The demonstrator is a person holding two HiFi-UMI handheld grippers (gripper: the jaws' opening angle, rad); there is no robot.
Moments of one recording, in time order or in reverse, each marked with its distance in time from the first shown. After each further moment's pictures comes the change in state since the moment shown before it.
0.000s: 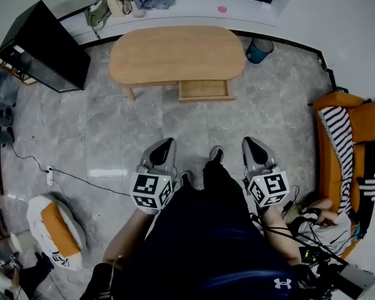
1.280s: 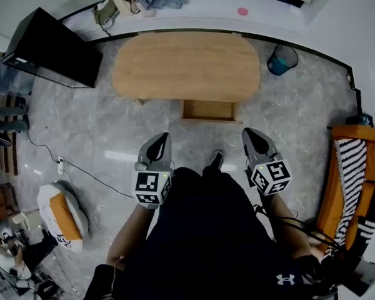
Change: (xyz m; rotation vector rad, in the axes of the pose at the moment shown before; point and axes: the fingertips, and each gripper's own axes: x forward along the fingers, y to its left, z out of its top) left arm 0.217 0.052 0.082 0.091 0.072 0.249; right arm 0.205 -0.191 0.043 0.118 0.073 0.211
